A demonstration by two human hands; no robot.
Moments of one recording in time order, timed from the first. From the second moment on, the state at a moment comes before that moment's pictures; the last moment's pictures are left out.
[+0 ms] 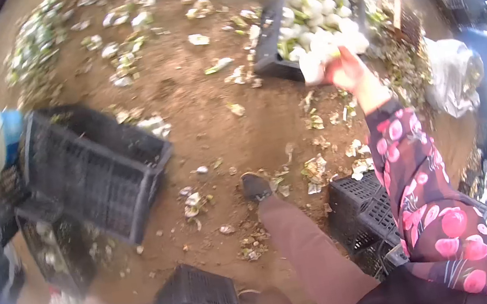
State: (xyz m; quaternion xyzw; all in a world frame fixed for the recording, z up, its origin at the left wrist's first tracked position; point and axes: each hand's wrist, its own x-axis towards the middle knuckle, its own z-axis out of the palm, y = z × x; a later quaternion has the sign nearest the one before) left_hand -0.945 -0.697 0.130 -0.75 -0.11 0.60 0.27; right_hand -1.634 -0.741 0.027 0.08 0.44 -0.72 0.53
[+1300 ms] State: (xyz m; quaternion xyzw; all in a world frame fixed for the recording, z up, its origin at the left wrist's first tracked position) left_hand -0.429 -0.250 0.273 -0.72 -0.17 0.47 -0.48; right_hand -0.221 -0.623 0.175 -0.96 -0.12 -0.03 0.26
